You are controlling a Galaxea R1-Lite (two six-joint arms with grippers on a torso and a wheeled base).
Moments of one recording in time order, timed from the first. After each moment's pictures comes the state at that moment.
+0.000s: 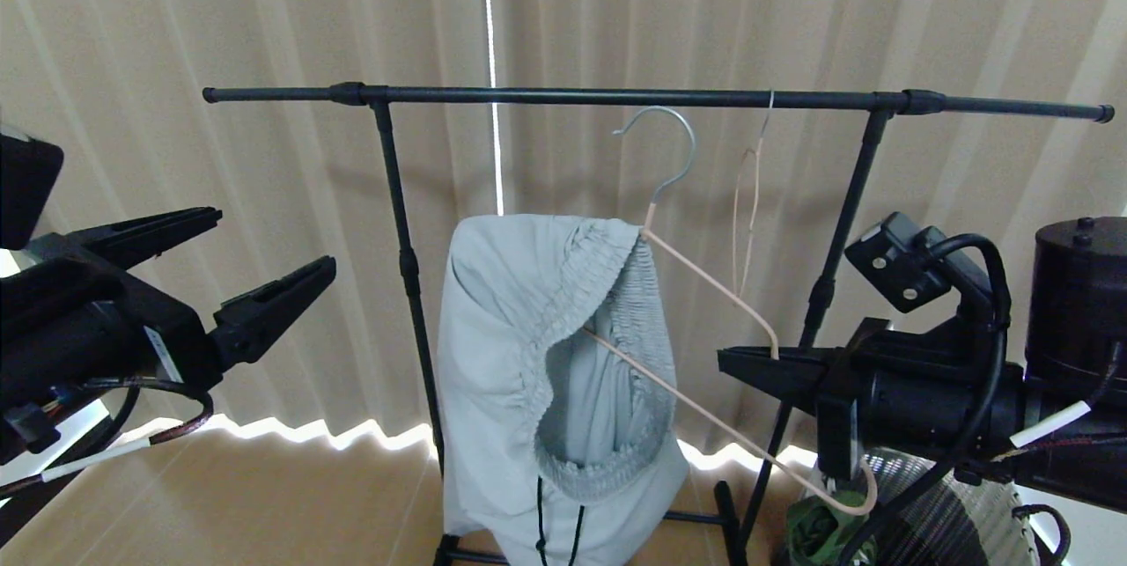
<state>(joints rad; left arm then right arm) -0.35 1.14 -0.55 -0.58 -0.02 0.24 0.64 1.43 -0.66 -0.40 0.13 0.11</state>
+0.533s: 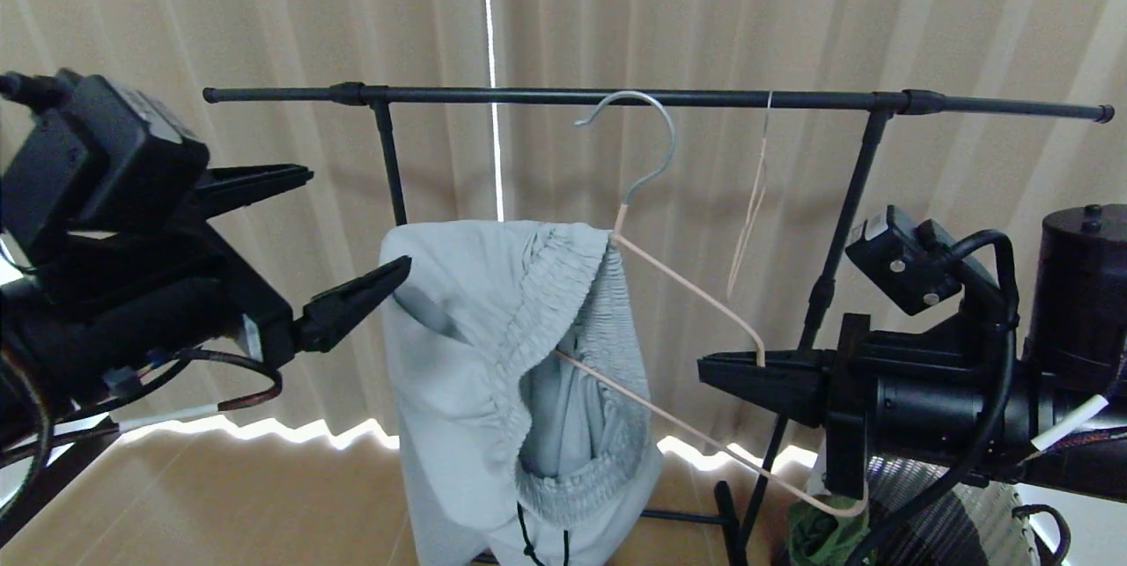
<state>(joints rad) -0.43 1.27 -0.67 -0.58 -0.12 0.50 0.65 1.43 -0.68 -0.41 0.29 0.06</state>
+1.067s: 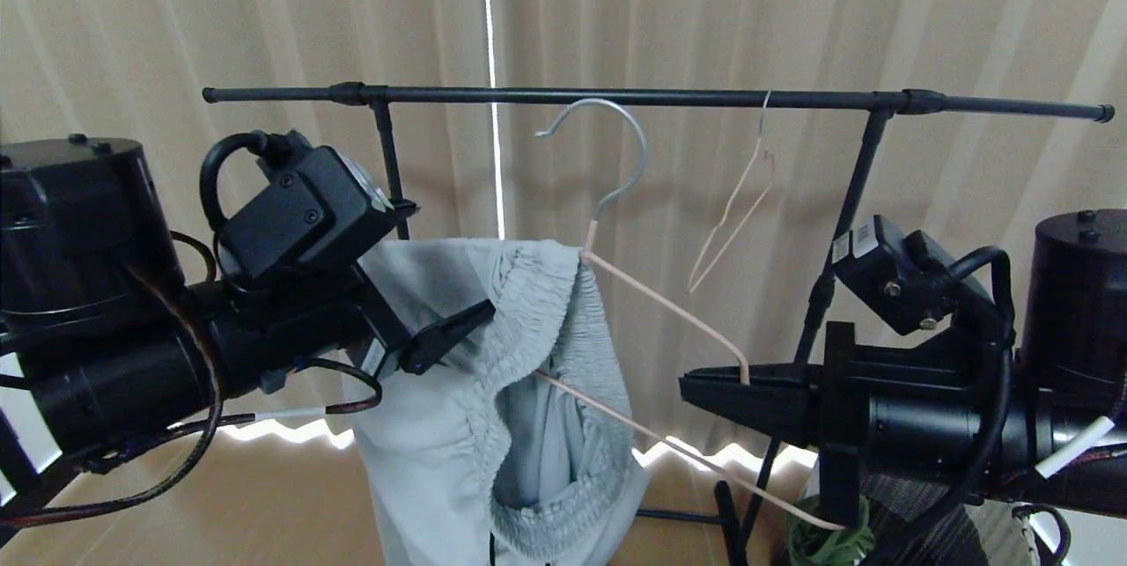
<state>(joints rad) -0.52 1.44 -0.72 -0.58 -0.12 0.61 0.71 1.43 -0.69 -0.41 0.30 0.03</state>
